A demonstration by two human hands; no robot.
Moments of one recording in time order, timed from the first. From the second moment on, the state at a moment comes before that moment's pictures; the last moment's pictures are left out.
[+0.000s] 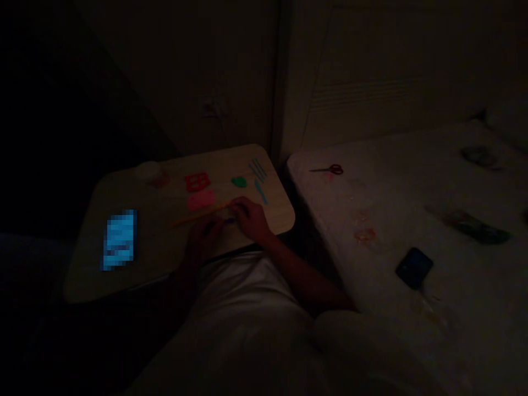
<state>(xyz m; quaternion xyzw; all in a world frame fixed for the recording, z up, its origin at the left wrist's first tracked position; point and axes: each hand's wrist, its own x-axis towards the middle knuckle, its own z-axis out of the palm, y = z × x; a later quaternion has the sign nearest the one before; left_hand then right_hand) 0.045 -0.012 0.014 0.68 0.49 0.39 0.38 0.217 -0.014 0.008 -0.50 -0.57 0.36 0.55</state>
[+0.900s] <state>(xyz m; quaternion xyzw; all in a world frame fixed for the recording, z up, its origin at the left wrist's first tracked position) 0.044 -0.012 0.015 0.68 0.49 0.39 0.39 0.217 -0.012 0.005 -0.49 -0.57 0.37 0.54</state>
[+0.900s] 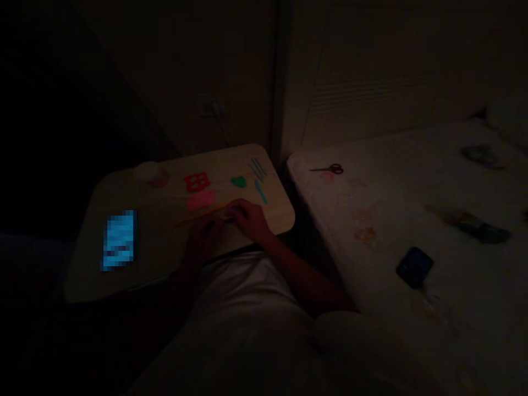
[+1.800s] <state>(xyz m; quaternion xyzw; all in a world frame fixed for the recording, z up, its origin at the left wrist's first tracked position) 0.045 -0.014 0.017 0.68 0.49 0.39 0.39 0.217 -0.012 0.007 -0.50 -0.57 0.35 0.55</state>
